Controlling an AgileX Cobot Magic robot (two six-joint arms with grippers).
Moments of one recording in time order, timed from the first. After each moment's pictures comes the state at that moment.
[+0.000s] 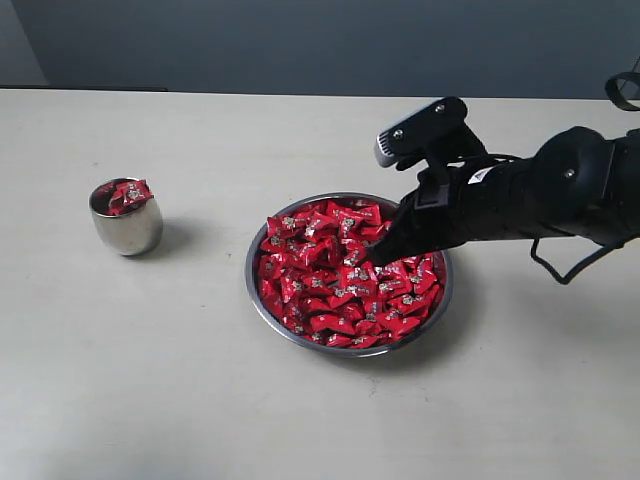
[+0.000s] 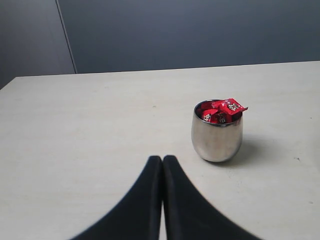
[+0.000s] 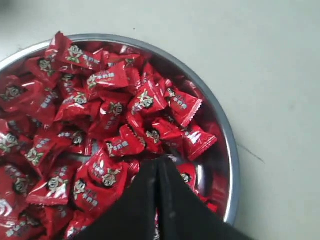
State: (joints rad) left arm 0.12 0.00 0.00 0.05 0.29 -0.02; right arm 0.66 1.62 -0.77 0.66 0.05 -0.80
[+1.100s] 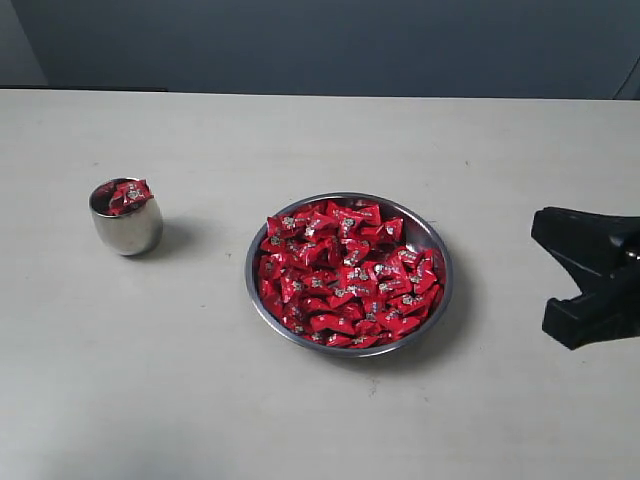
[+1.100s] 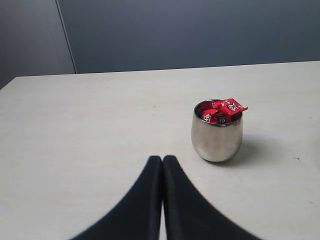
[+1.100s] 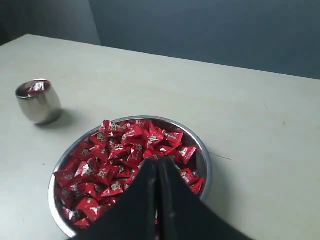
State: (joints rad) left arm 0.12 0.00 0.00 0.05 0.29 -0.02; right arm 0.66 0.68 -0.27 0.91 0.01 -0.81
